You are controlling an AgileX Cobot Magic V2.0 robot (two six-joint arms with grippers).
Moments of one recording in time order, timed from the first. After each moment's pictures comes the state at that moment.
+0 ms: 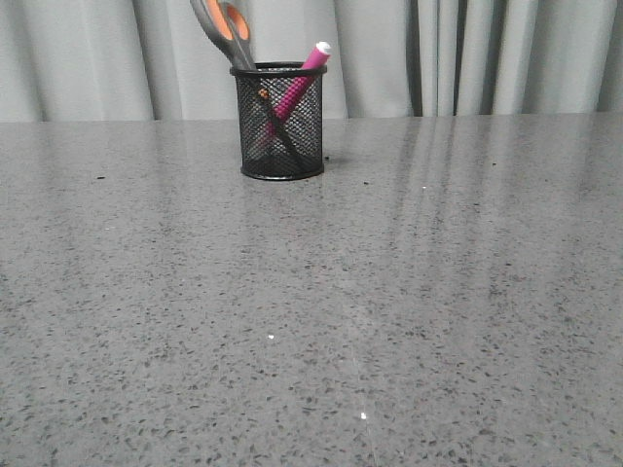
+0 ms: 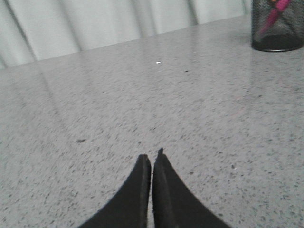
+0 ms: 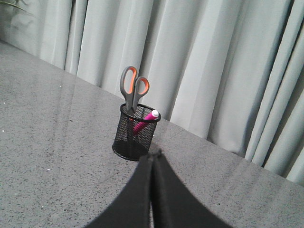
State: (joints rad) left arm -0.06 0.02 0.00 -0.31 0.22 0.53; right arm 0.59 0.23 -0.37 -0.30 0.16 0.00
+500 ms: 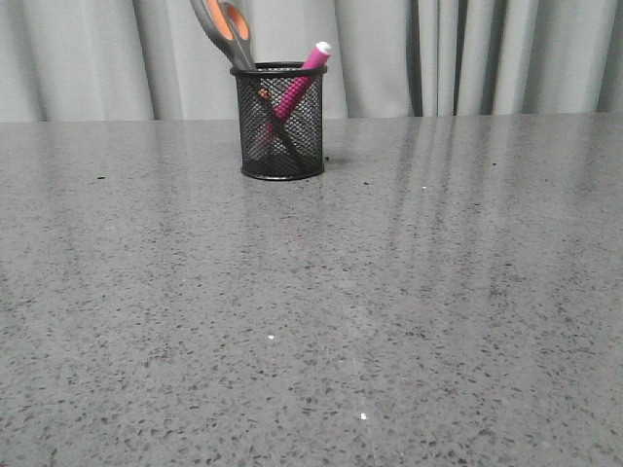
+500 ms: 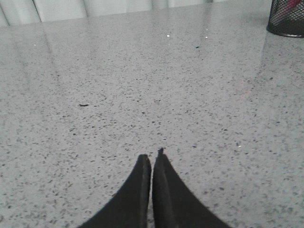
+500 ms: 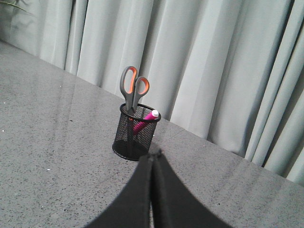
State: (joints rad) left arm 0.01 0.00 0.00 -0.25 0.35 0.41; right arm 0.59 0.23 -0.37 -0.30 0.17 0.00
